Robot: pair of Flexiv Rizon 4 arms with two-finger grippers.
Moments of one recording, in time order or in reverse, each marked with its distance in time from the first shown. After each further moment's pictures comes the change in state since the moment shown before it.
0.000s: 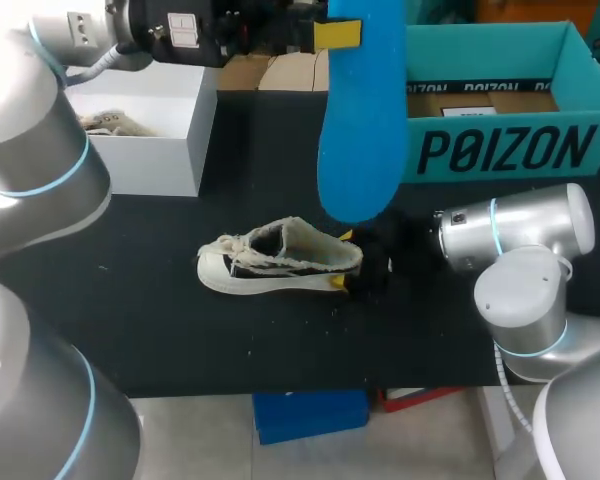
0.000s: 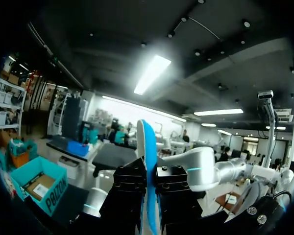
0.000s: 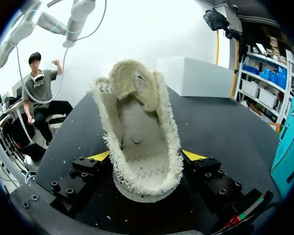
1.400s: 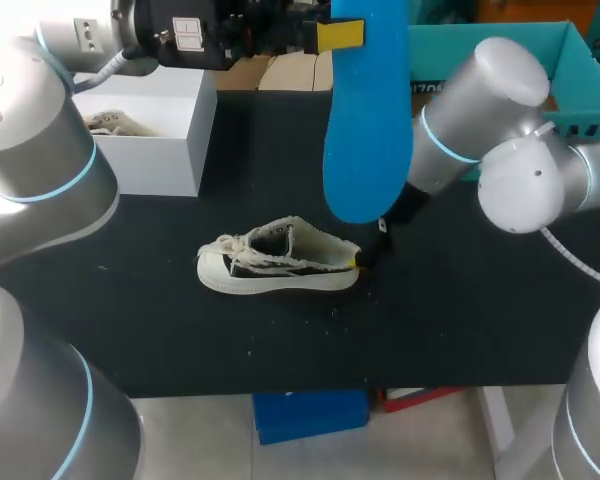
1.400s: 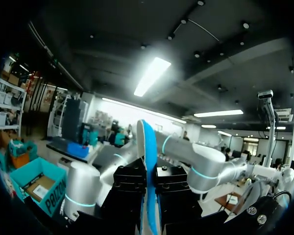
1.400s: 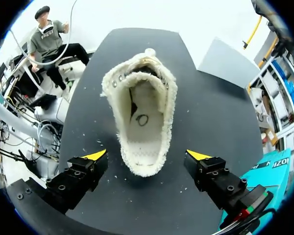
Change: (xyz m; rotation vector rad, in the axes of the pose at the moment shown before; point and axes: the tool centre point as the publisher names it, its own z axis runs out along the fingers) left arm -0.003 0.004 0.002 0.013 0.000 0.006; right arm -0.004 0.038 -0.052 0.627 0.070 -0.215
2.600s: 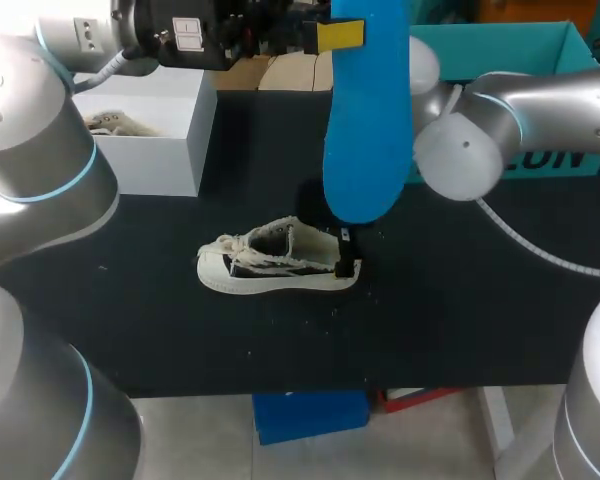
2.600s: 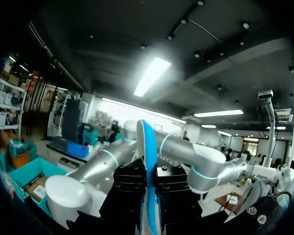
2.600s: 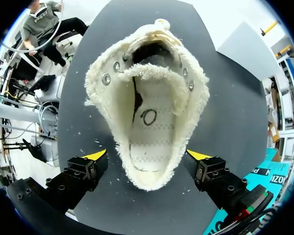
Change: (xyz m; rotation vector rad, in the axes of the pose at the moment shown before) left arm 0.000 0.000 0.000 0.000 0.000 0.000; right arm 0.006 0.010 0.027 0.286 0.038 -0.036
